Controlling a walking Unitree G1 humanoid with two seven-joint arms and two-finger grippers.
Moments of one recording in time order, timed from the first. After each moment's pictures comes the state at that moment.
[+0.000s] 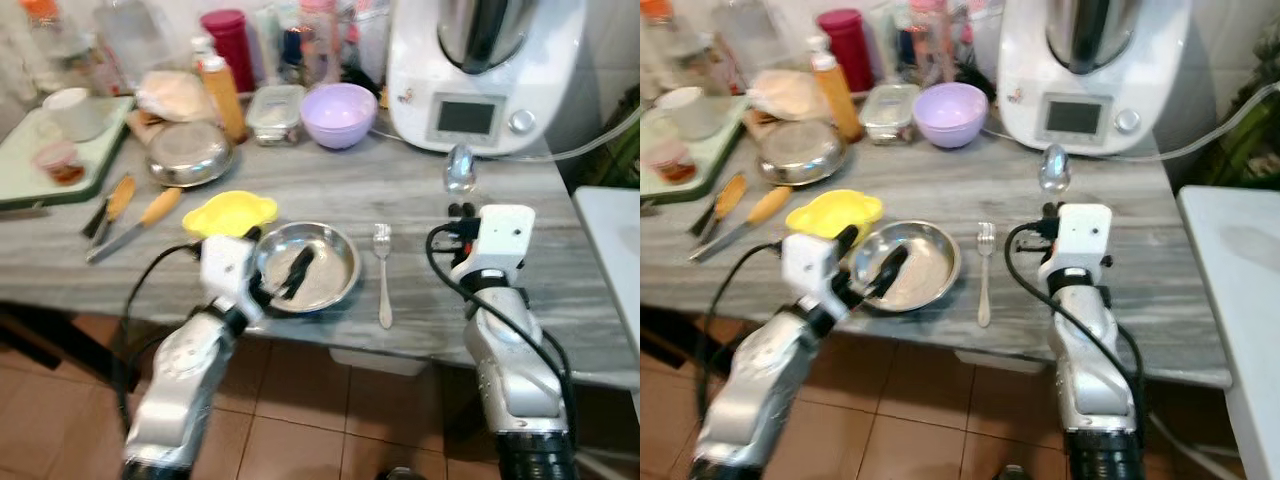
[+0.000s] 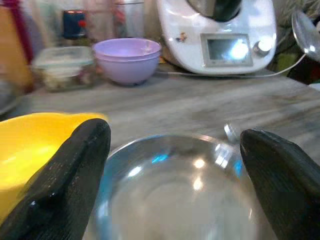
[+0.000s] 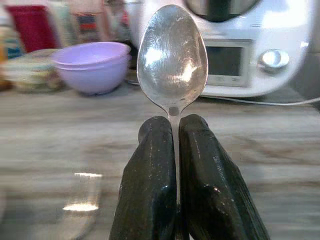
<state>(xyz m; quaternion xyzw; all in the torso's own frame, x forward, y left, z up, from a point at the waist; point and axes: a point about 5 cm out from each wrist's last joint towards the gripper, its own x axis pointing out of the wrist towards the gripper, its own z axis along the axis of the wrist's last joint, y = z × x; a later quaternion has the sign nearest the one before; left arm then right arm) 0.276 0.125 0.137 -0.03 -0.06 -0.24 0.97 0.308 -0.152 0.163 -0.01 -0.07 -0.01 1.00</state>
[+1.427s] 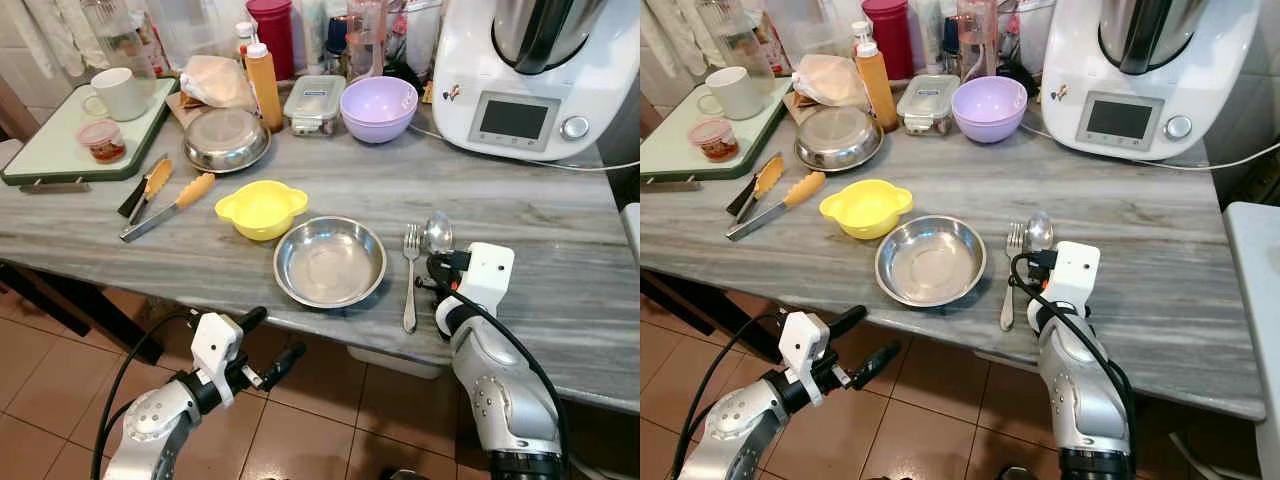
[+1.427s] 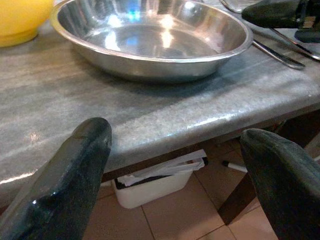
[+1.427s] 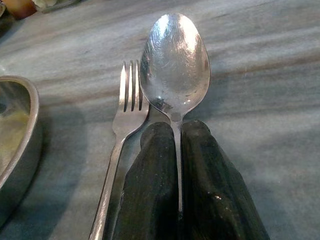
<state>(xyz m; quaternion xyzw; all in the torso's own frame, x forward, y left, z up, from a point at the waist) 0.239 0.150 0.059 -0.02 0.04 -0.38 0.92 0.294 -0.152 0.117 0.11 0.10 -0.01 0.99</state>
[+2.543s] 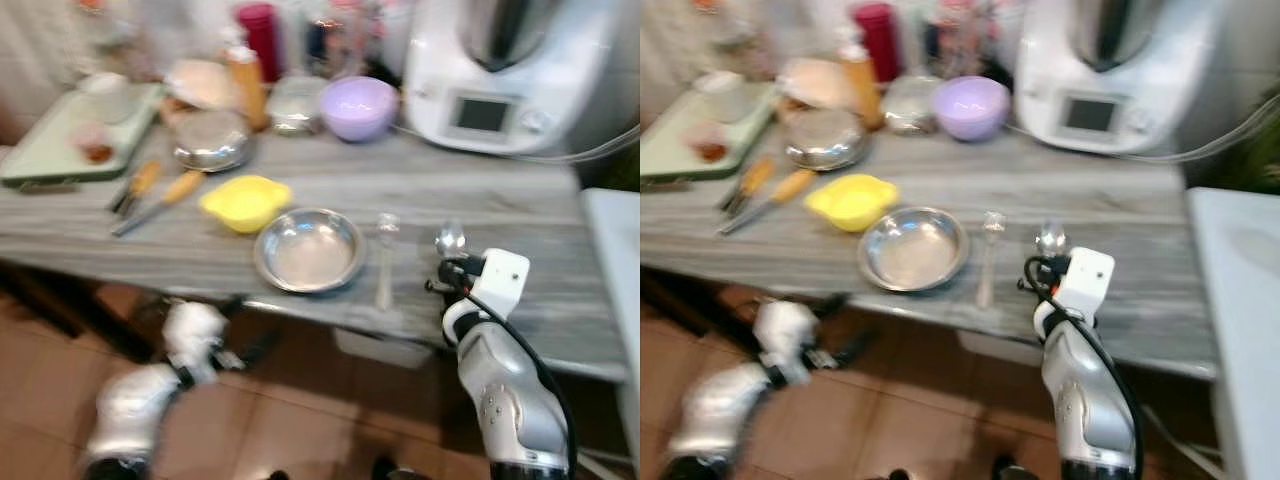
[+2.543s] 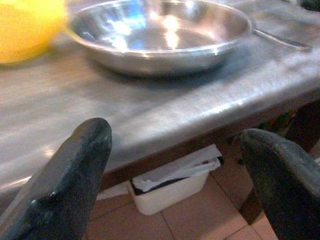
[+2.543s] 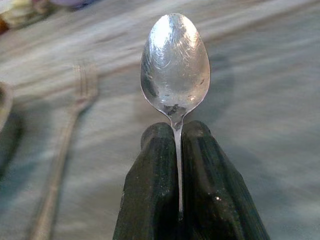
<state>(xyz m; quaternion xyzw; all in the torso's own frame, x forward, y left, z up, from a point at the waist) 0.270 0.202 0.065 0.03 0.00 -0.35 0.93 0.283 -0.164 0.116 0.14 0.10 -0.05 0.98</state>
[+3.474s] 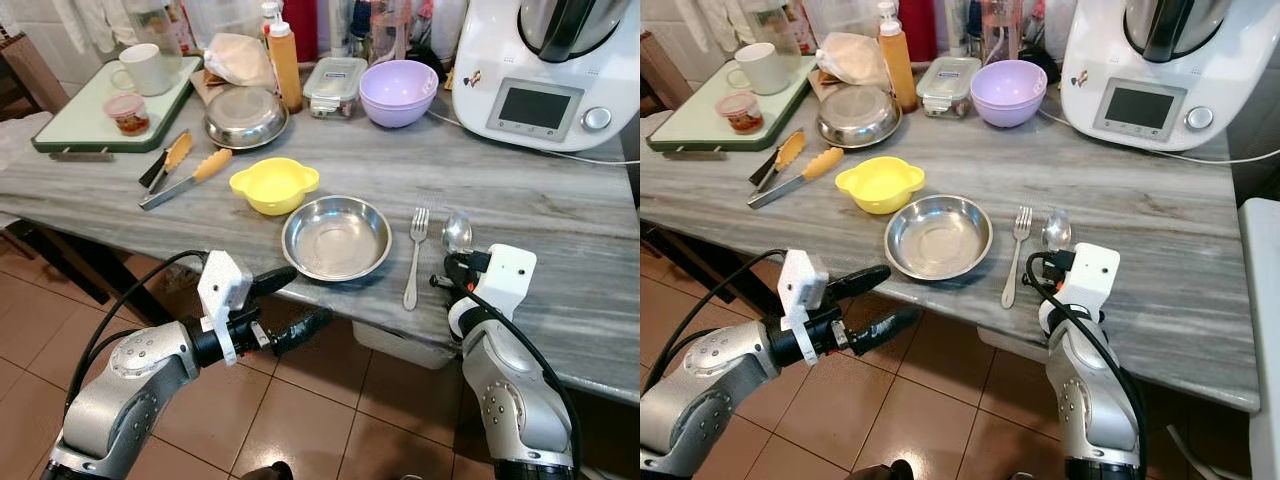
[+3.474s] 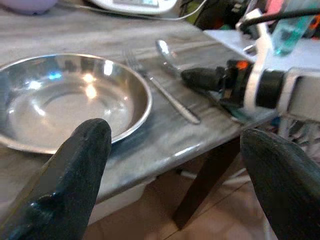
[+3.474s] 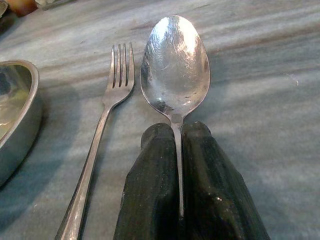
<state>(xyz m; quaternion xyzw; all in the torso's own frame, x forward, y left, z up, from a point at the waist) 0.252 0.131 0.146 -0.04 0.04 -0.48 0.88 0.288 -0.163 0.124 0.12 0.08 -0.05 0.99</state>
